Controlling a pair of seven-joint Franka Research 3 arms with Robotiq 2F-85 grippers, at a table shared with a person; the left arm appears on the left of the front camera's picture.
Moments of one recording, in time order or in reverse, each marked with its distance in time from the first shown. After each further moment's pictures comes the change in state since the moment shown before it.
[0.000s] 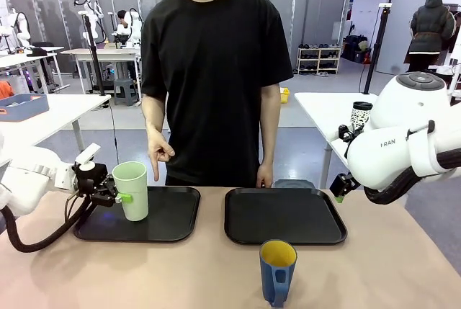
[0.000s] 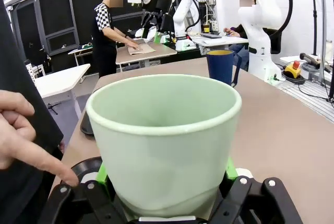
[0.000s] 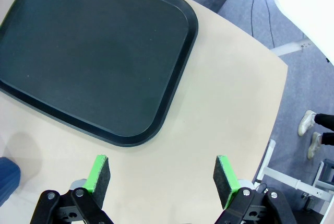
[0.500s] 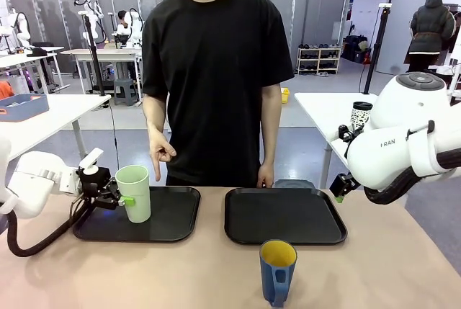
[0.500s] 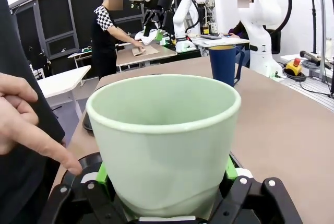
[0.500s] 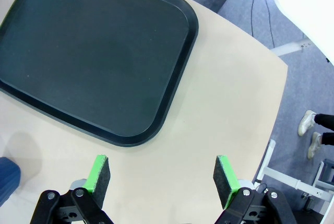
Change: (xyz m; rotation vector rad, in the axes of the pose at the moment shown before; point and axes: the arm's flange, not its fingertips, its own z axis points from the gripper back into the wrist) left arm -0.021 0.010 0.000 -0.007 -0.022 -0.013; right arm 0.000 0.000 0.000 0.000 0.000 0.000
